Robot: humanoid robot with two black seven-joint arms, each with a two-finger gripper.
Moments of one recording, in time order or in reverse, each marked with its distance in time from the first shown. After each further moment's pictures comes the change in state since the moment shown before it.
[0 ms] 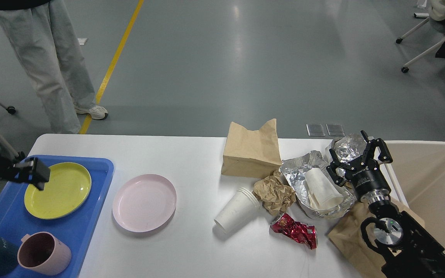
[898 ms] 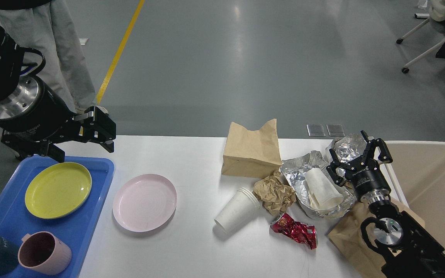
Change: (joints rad) left arm -0.369 -0.287 0.010 -0.131 -0.380 -0.168 -0.162; right arm 0.000 0.000 0.000 0.000 0.000 0.000 0.000
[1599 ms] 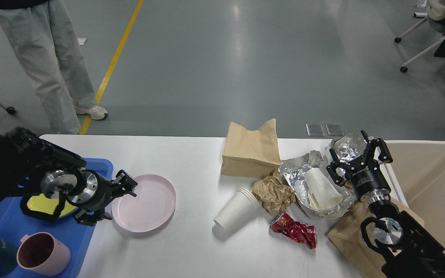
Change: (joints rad) left arm 0.974 0.011 -0.376 0.394 -0.463 0.549 0.137; right arm 0.000 0.000 0.000 0.002 0.001 0.000 0.000
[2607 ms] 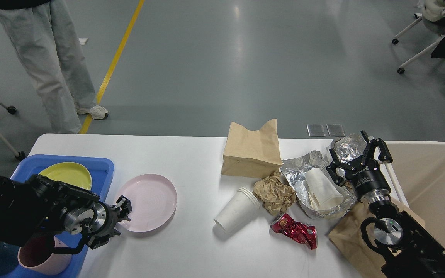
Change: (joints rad) left arm 0.287 0.014 -0.189 0.145 0.039 0.185 0.010; right arm 0.000 0.000 0.000 -0.002 0.000 0.000 0.000
